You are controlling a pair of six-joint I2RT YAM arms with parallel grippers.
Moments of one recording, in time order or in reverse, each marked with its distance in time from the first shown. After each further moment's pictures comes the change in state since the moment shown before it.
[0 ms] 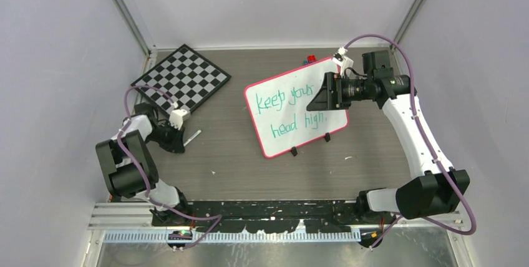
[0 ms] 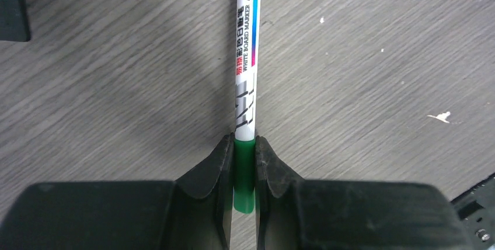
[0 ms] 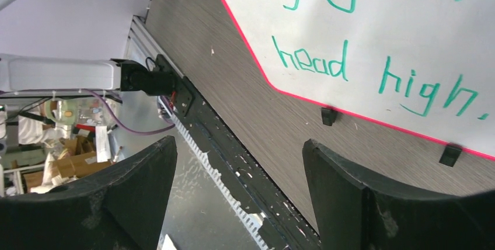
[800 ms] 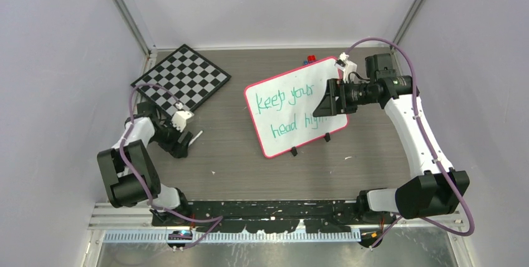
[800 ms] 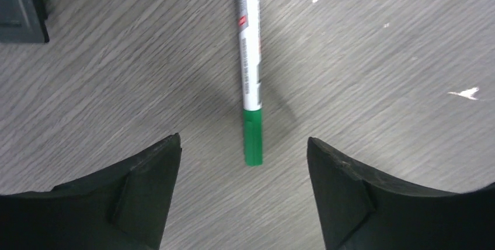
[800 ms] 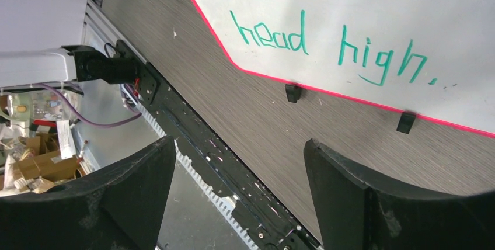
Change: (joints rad) left arm -0.035 -0.076 -0.032 0.020 -0.078 0.075; right arm -0.034 -0.006 -0.012 -0.103 0.089 -0.146
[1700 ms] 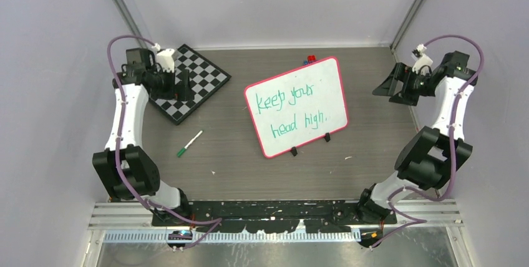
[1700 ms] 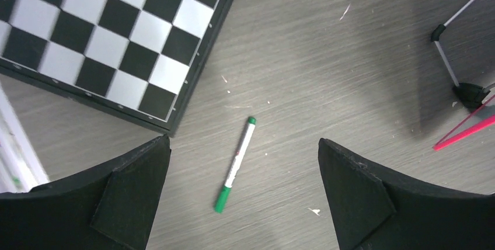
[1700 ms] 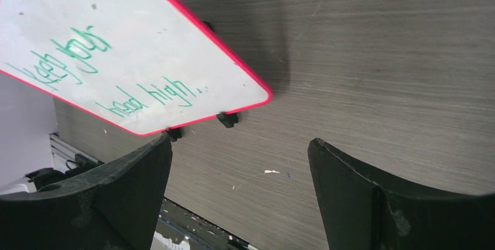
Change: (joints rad) left arm -0.168 0.045 0.679 -0.173 0.012 -0.694; right arm -0.619 0.266 0.214 -0.095 0.007 -0.238
